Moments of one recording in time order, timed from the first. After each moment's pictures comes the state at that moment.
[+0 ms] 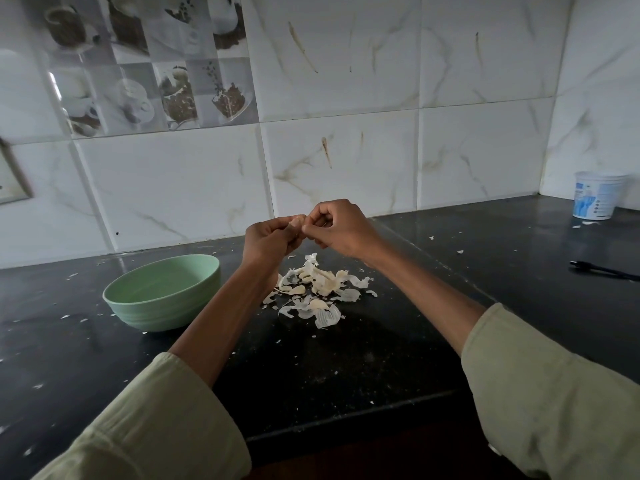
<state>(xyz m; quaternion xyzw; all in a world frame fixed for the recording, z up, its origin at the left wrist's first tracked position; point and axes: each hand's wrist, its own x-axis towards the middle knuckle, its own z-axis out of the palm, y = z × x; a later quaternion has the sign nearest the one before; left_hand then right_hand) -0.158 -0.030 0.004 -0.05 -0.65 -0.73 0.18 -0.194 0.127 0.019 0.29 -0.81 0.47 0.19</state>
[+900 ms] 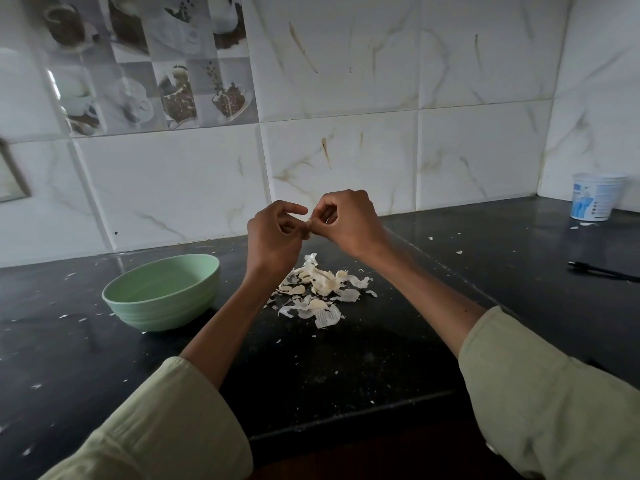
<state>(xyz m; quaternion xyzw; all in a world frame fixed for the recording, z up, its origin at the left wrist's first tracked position) -0.144 -0.021 0.010 -0.09 -0.80 -0.48 0.36 -0.190 0.135 0.026 0.30 -0.81 0.39 0.31</state>
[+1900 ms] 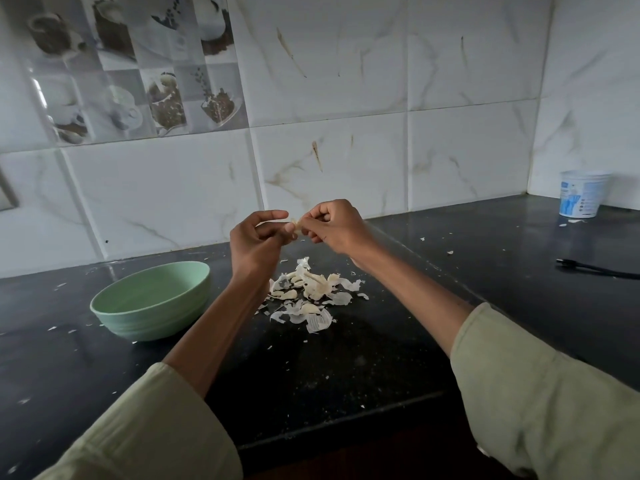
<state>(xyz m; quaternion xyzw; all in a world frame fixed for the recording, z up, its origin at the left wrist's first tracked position) -0.147 -0.025 0.005 -0.08 -0.67 -0.67 0.30 -0.198 0.131 0.021 0.23 -0.78 0.55 0.17</state>
